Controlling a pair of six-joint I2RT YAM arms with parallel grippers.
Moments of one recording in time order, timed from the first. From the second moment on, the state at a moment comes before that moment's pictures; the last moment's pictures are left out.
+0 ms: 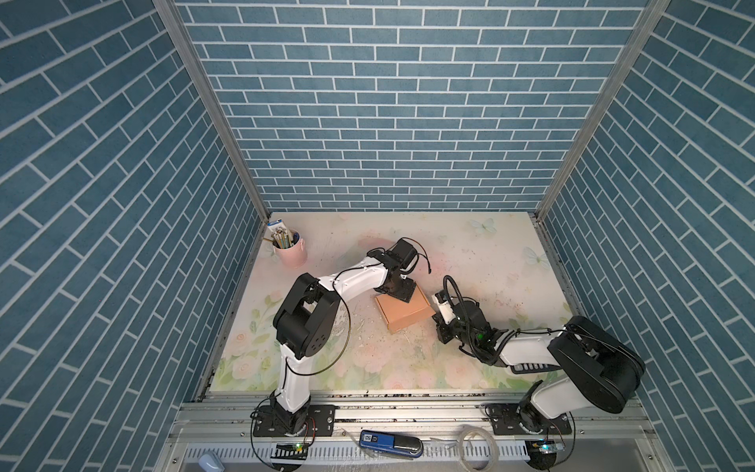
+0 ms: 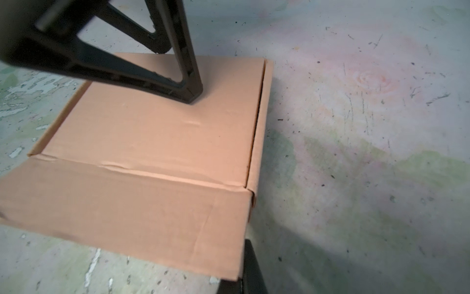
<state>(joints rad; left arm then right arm) -0.68 1.98 1.48 -0.72 0.01 -0.22 0.77 1.51 0.37 0.52 0.00 0.11</state>
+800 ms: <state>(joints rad) -0.68 1.98 1.47 -0.71 -0.02 -0.22 0.77 1.74 0.36 0.87 0.07 0.14</state>
